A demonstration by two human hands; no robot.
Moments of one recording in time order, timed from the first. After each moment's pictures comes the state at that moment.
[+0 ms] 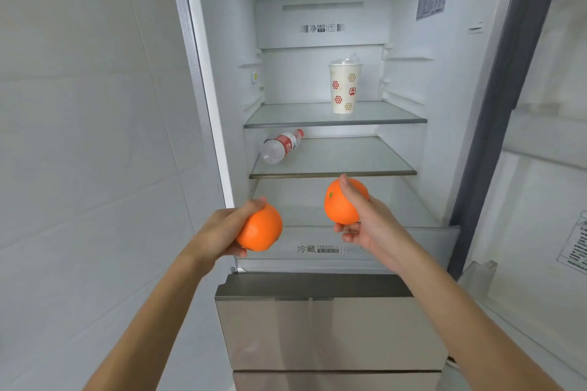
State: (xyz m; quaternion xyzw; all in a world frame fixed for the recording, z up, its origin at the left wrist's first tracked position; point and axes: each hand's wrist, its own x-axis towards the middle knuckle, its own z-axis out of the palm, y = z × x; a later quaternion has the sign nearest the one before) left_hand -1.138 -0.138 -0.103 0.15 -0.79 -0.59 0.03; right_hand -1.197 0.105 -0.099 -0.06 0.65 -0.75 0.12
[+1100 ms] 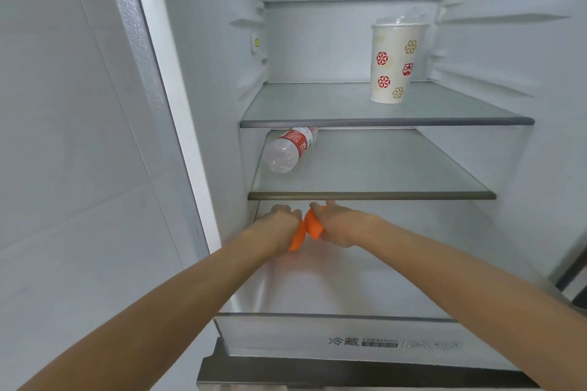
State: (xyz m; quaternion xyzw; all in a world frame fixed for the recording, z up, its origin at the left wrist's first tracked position) left_hand -1.382 -0.156 -0.174 -0.05 -1.00 0.01 -0.08; right_hand -1.437 -0.015 -0.178 -0.24 0.96 0.03 0.15
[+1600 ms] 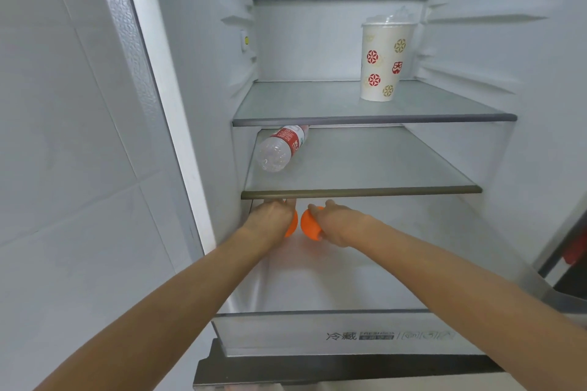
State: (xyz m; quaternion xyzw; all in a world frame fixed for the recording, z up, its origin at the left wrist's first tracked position) left_hand -1.389 -0.156 -0.175 -0.06 -0.99 0.10 0.03; right_hand -1.430 -0.014 -0.174 -0.20 0.97 0.10 0.14
